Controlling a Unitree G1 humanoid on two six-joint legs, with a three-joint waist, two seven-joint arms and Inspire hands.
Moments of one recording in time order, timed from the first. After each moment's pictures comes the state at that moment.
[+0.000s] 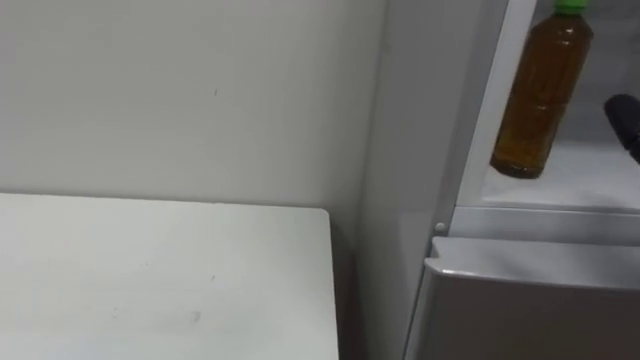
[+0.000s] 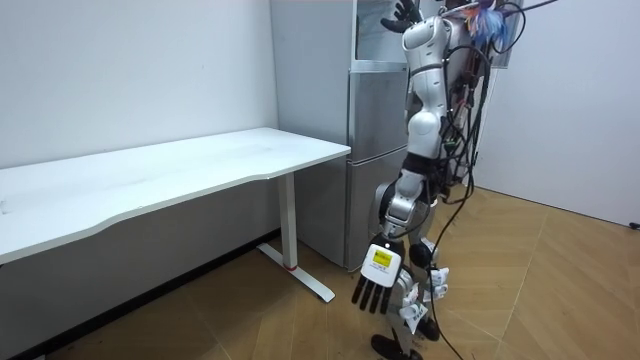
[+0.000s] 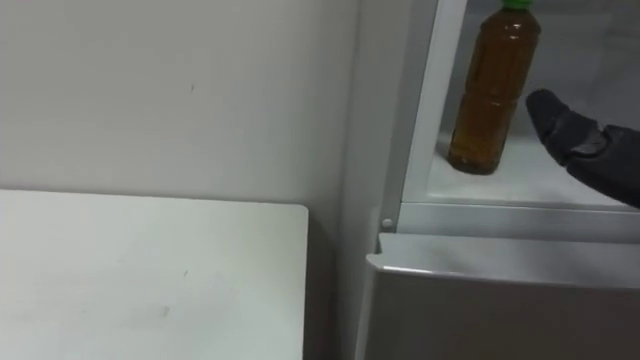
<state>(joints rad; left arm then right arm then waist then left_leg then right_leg) 0.40 0.23 0.23 1.13 -0.08 -0.01 0.11 -0.04 -0.57 -0.27 -0.51 0.34 -0.15 -0.51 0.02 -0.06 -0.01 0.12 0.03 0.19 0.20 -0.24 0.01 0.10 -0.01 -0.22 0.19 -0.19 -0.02</state>
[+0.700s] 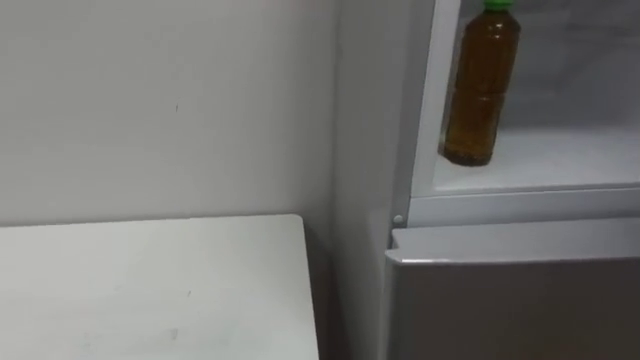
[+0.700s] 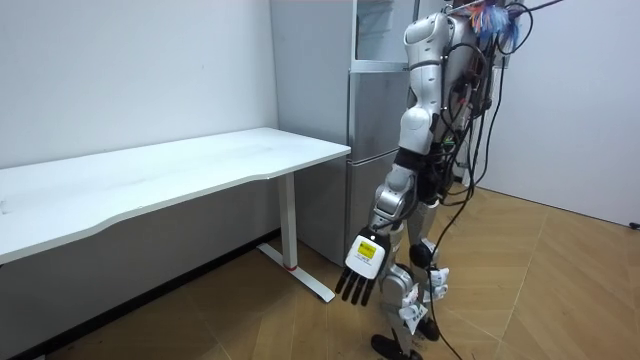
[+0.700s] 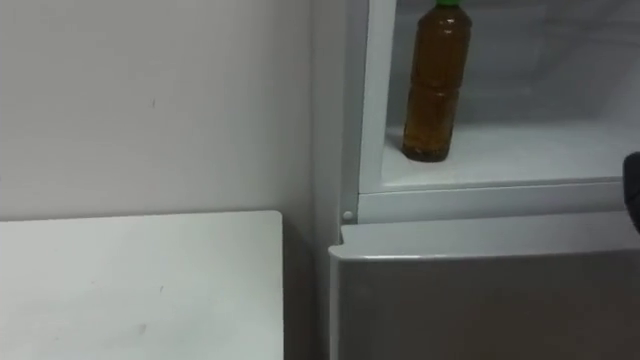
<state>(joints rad) 0.36 0.22 0.20 1.17 -0.10 -0.02 0.13 0.19 -0.39 -0.30 -0.43 -0.01 -0.22 -0.80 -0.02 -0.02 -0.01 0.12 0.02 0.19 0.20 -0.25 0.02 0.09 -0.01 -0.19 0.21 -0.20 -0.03</state>
